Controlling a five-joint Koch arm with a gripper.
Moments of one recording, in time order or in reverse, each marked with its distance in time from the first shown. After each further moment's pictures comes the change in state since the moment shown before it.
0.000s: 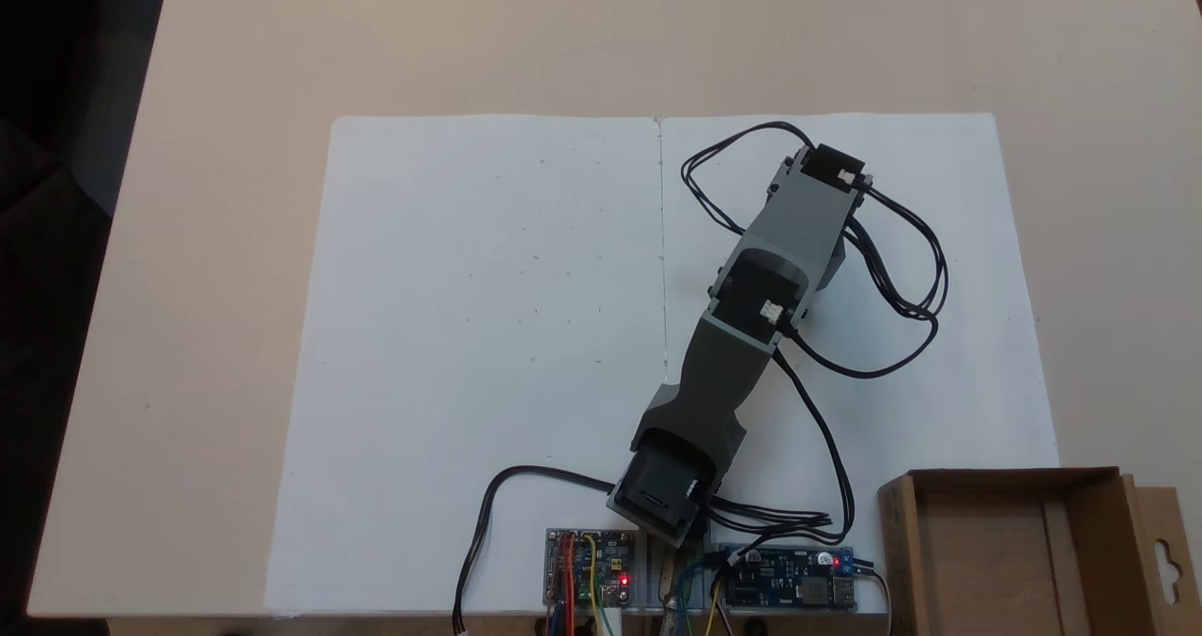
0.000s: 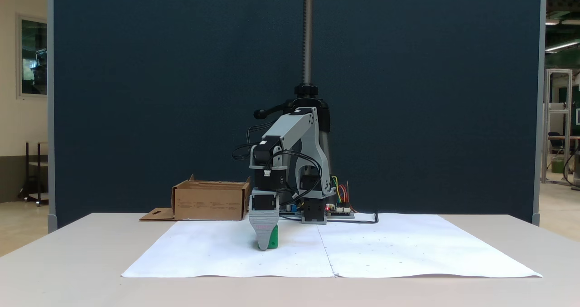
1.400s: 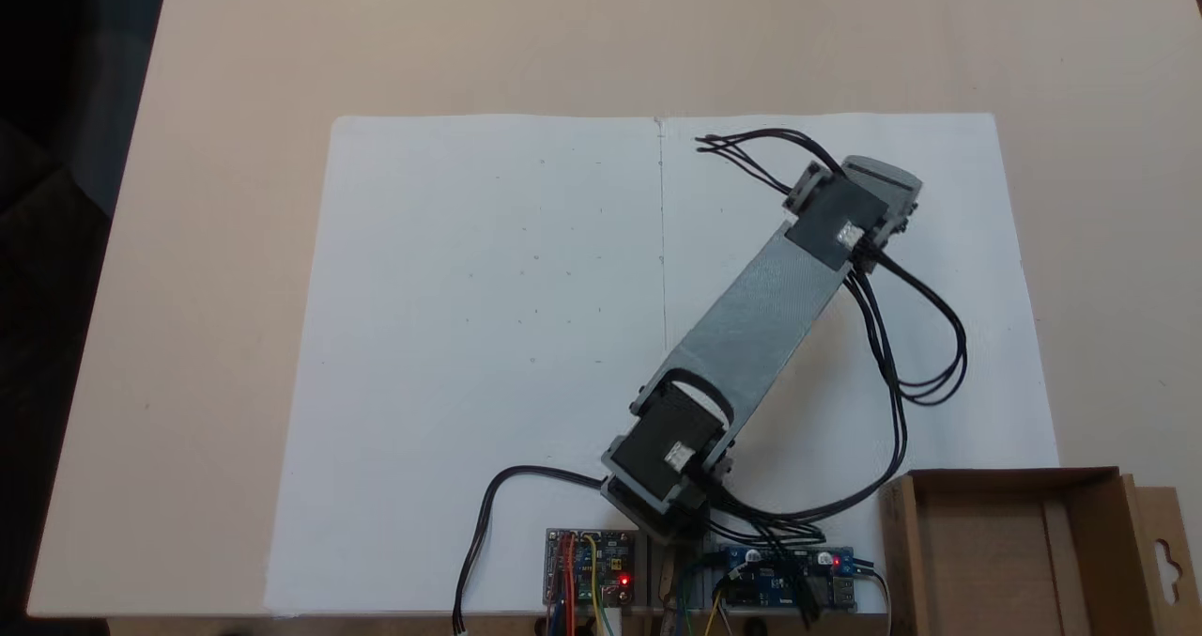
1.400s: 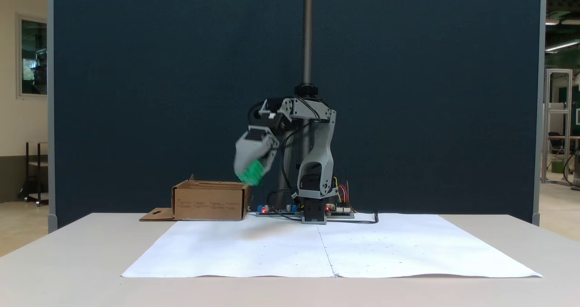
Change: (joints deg) arm 10.7 33.3 1.1 -2.7 21.3
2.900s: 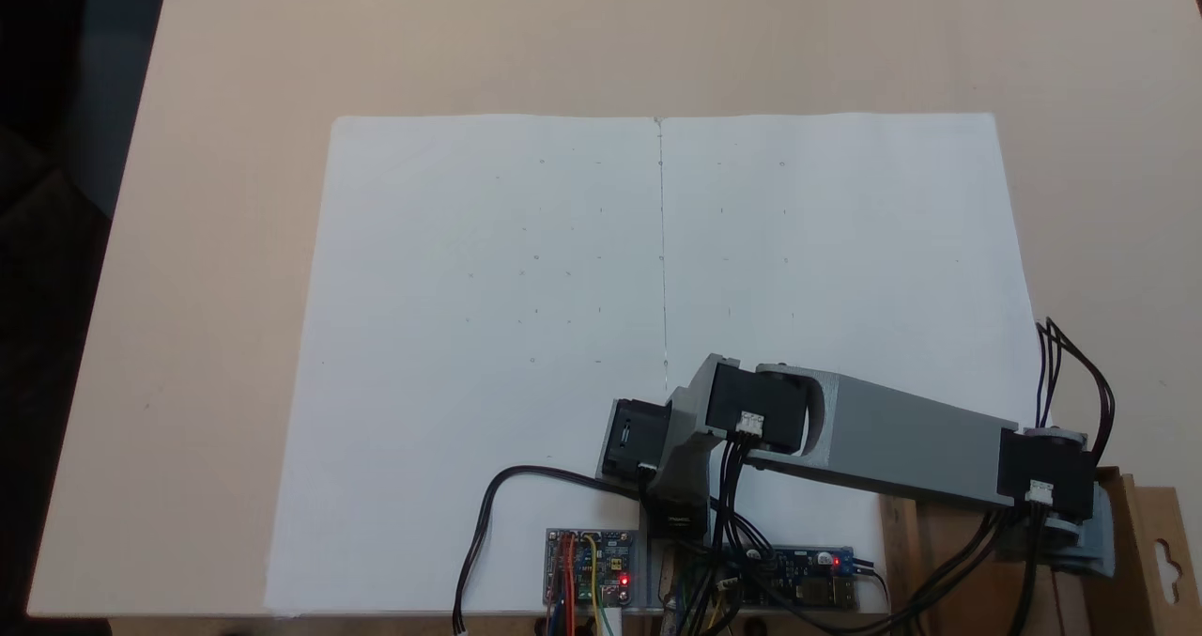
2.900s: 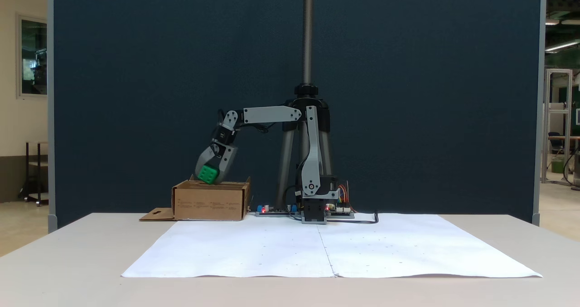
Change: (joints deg) arm 62.6 -20.8 -14.1 4.8 5.0
